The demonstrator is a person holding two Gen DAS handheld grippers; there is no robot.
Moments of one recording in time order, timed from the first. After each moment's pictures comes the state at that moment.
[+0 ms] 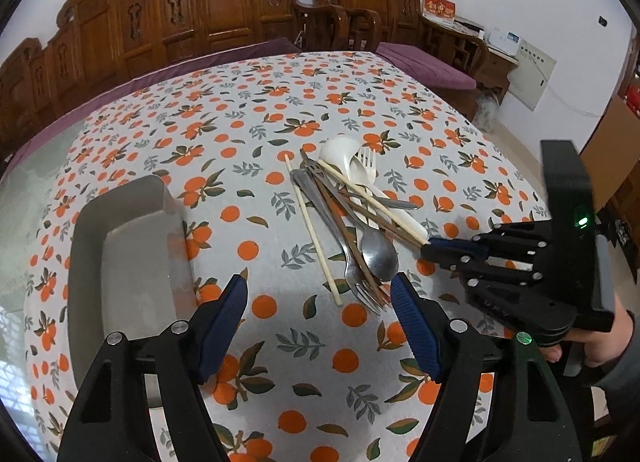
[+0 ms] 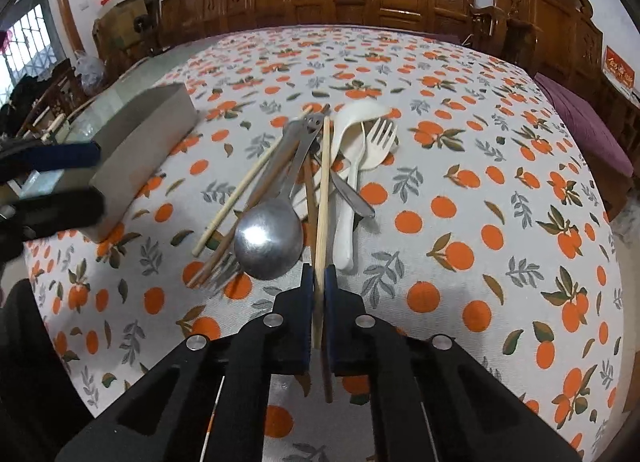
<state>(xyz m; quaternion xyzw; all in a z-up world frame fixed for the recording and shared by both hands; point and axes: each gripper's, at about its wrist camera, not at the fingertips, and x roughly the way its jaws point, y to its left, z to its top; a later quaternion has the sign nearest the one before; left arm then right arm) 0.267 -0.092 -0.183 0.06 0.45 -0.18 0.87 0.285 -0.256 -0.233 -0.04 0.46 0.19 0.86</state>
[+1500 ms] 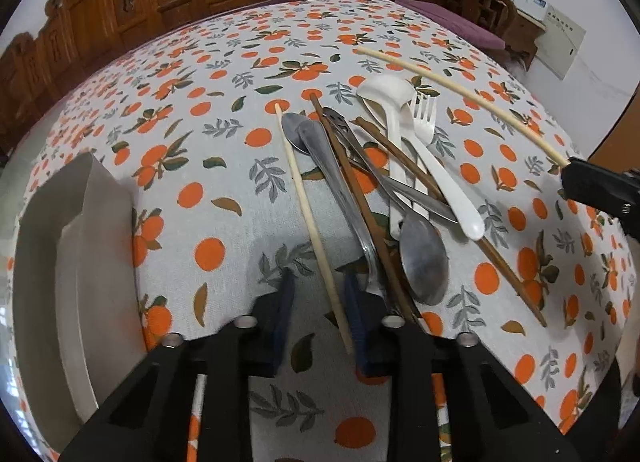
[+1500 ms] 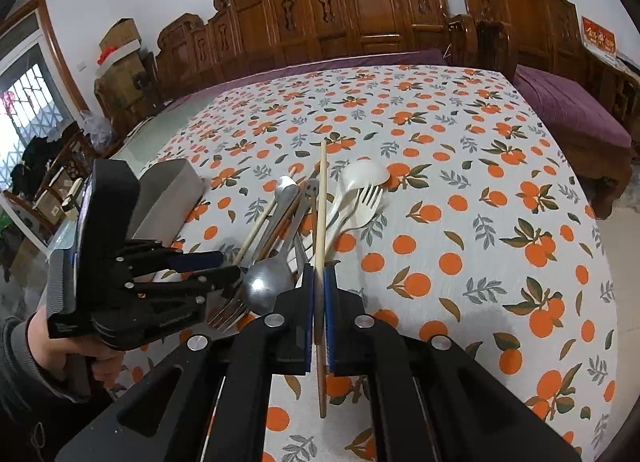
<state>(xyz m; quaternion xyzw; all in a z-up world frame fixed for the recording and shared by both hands) 0.323 -0.126 -0.255 0.09 0.51 -0.14 0.84 0.288 -0.300 -0.190 0.05 0.43 0.19 0.88</state>
